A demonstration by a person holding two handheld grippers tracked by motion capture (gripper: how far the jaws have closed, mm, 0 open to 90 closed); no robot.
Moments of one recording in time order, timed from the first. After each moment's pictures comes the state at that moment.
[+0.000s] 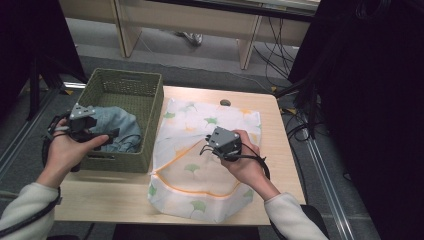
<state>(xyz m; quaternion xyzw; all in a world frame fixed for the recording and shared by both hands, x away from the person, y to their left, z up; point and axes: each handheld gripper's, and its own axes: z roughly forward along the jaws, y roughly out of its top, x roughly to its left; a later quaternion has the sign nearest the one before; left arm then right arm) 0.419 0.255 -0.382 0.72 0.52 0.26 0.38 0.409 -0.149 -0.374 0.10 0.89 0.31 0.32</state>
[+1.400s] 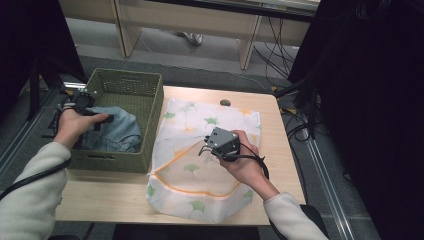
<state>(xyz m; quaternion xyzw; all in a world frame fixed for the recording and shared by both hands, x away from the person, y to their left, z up) 0.502 0.283 -0.407 0.70 0.61 0.23 0.29 0.409 -0.146 -0.376 0.10 0.89 0.31 0.31</state>
